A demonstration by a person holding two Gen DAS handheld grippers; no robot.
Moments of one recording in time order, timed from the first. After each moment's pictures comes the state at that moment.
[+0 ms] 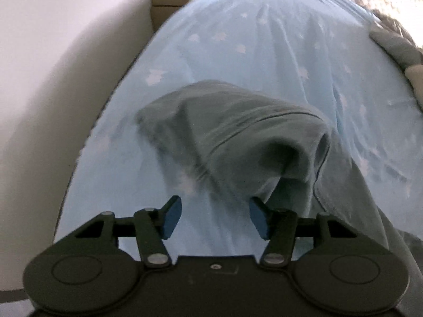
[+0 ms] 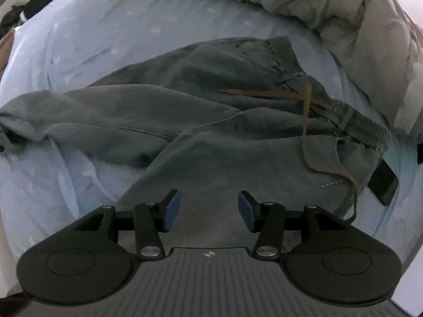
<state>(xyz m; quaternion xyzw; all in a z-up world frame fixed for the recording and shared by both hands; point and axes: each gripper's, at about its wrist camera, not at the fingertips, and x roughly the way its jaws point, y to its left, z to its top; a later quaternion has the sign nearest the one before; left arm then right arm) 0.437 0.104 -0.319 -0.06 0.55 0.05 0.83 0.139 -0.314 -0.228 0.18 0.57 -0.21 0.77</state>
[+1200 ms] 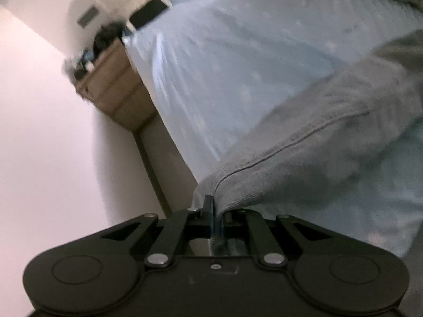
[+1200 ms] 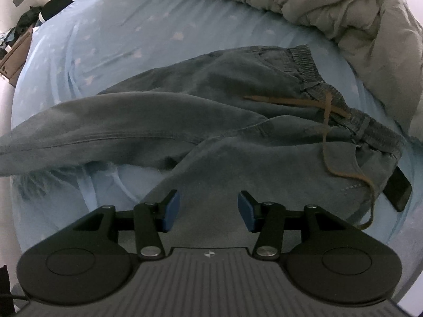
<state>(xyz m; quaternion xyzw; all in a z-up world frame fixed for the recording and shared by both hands) 0.327 0.218 -0.229 0.35 0.47 -0.13 0.80 0.134 -0.288 -0.218 0.18 0.55 -0.17 0.80</state>
